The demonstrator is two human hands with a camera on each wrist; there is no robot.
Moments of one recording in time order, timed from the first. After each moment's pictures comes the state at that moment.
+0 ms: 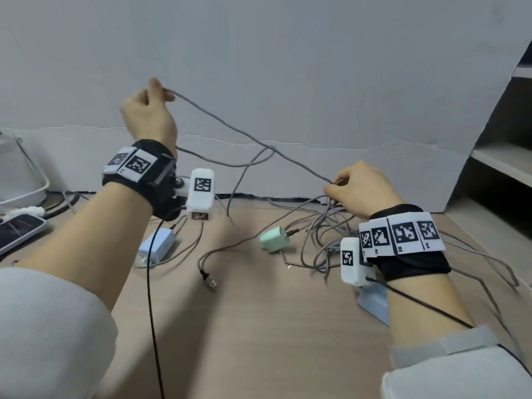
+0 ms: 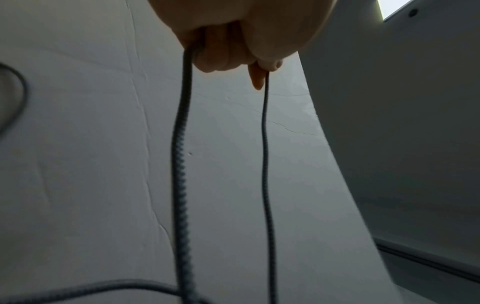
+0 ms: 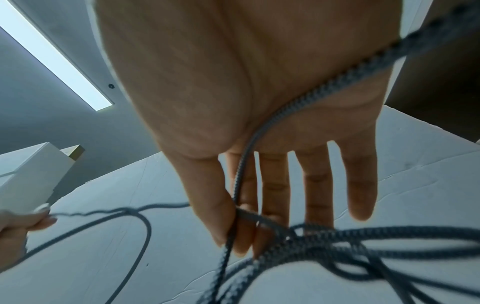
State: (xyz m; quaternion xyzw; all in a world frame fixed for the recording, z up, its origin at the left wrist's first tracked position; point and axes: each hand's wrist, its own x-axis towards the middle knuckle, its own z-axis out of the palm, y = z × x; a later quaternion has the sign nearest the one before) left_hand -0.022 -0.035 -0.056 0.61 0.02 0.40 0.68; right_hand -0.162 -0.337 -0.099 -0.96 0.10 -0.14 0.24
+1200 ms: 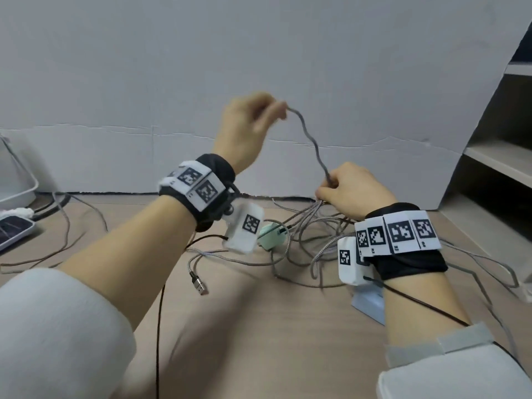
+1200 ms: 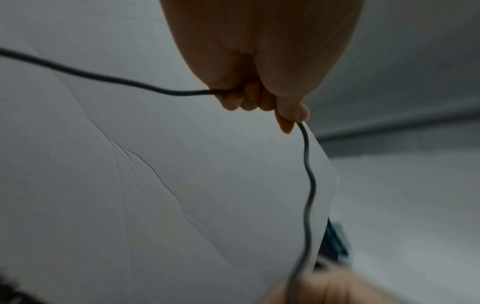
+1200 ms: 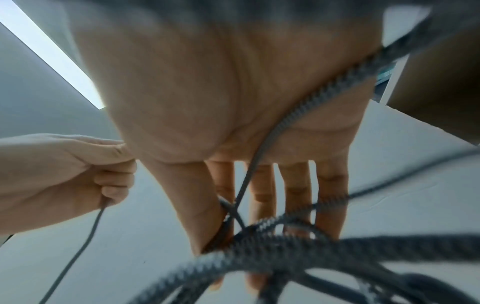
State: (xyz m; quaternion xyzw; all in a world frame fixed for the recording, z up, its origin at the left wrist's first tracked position) left_hand -0.083 -0.146 -0.056 0.75 -0.34 0.29 0.49; right_hand -0.166 -0.335 -0.096 -0.97 0.03 -0.11 0.23
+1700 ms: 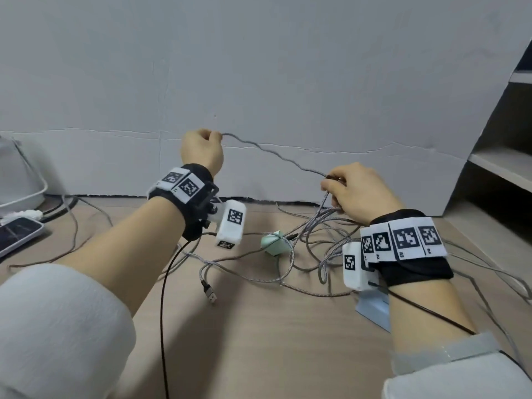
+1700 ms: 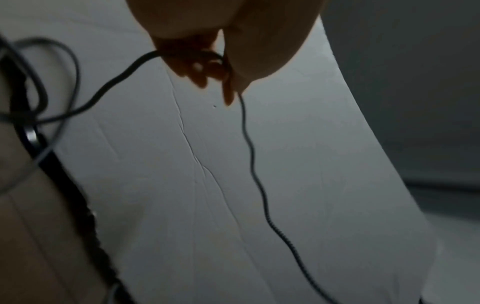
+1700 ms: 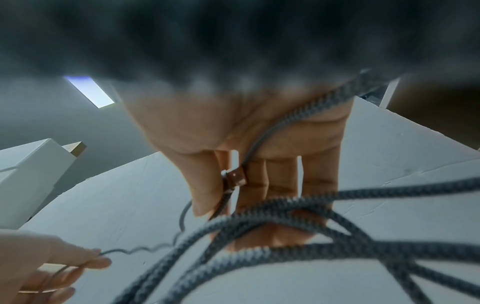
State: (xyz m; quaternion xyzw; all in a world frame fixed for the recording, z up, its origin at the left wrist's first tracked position) left_hand -0.026 -0.095 -0.092 0.79 0.03 0.25 0.56; right_hand -0.160 -0.338 -0.098 -0.95 0.01 -0.16 0.27
